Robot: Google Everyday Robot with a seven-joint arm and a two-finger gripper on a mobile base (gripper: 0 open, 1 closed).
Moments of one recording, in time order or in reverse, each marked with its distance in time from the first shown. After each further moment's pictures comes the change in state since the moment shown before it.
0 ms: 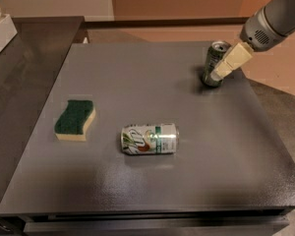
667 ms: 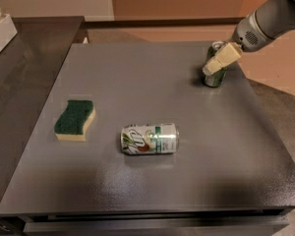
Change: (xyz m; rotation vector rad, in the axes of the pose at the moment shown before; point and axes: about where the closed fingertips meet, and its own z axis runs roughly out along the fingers) arm -0.013 -0.017 0.029 -0.019 -0.052 0.058
